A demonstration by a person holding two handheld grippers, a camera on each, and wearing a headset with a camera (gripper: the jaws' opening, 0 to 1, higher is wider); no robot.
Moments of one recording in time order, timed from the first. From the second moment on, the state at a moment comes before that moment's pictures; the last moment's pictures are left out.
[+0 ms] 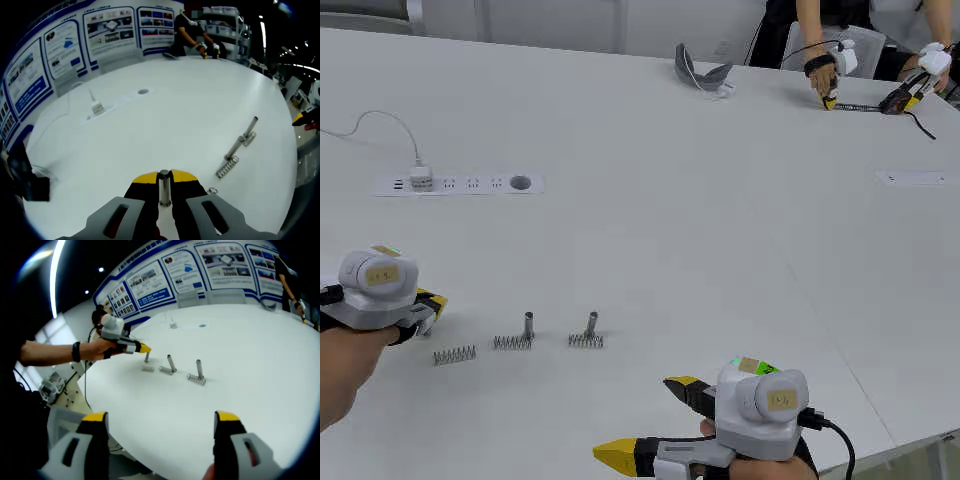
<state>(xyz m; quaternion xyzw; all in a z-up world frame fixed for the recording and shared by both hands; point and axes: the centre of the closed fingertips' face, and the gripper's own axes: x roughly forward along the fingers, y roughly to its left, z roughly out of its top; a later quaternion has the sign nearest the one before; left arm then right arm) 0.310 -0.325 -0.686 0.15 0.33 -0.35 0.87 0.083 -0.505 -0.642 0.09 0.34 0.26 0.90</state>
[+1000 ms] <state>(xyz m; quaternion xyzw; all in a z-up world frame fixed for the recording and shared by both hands) 0.288 -0.302 -0.681 0.14 0.33 -0.34 0.87 0.080 -0.498 -0.645 0.09 0.34 0.26 0.90</state>
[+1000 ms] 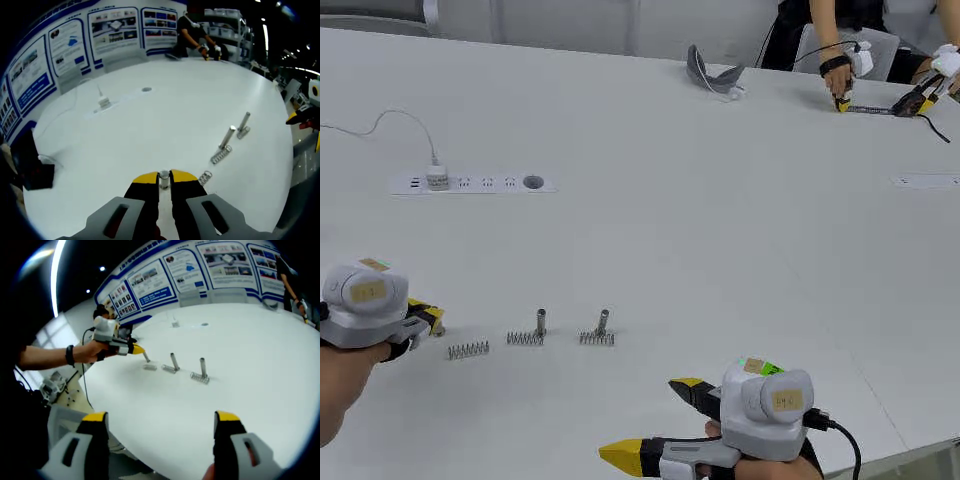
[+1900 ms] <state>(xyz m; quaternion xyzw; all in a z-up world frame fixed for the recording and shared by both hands) 0.270 -0.332 -0.682 0.14 0.32 -0.36 0.86 0.076 -0.492 -0.649 0.08 0.35 0.27 0.89</state>
